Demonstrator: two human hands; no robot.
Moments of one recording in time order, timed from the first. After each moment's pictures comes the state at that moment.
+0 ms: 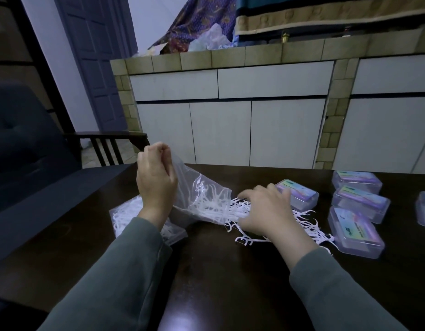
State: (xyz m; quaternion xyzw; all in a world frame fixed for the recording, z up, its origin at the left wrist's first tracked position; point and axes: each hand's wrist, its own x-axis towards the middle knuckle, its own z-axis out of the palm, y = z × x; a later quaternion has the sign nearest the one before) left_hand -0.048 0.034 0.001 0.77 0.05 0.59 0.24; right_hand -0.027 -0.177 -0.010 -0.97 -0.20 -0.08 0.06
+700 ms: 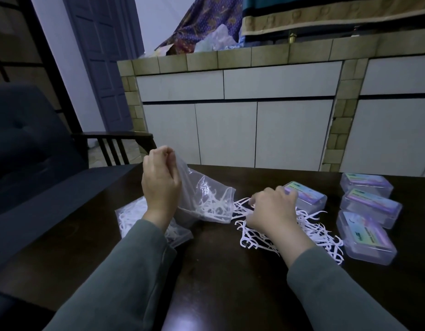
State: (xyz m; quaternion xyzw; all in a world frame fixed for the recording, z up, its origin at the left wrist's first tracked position) left_hand -0.047 0.041 -0.005 0.77 0.06 0.58 0.25; right_hand -0.020 -0.164 -0.012 -0.99 -0.13 -0.07 0.04
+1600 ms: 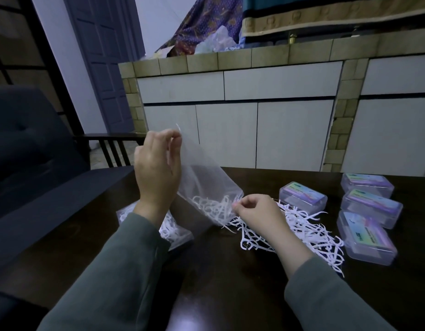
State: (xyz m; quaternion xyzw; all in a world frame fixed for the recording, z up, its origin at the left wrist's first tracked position) left_hand -0.063 0.035 0.034 0.74 -0.09 0.65 0.13; right_hand -0.026 -0.160 -0.027 -0.88 -0.10 0.02 0.46
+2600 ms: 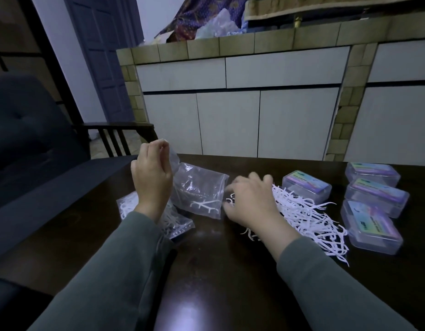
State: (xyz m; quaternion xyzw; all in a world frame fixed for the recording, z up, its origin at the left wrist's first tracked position) left_hand -0.045 0.070 -0.020 0.81 0.09 0.56 0.15; right_hand -0.029 -0.136 -0.019 -0.95 -0.26 -0.14 0.07
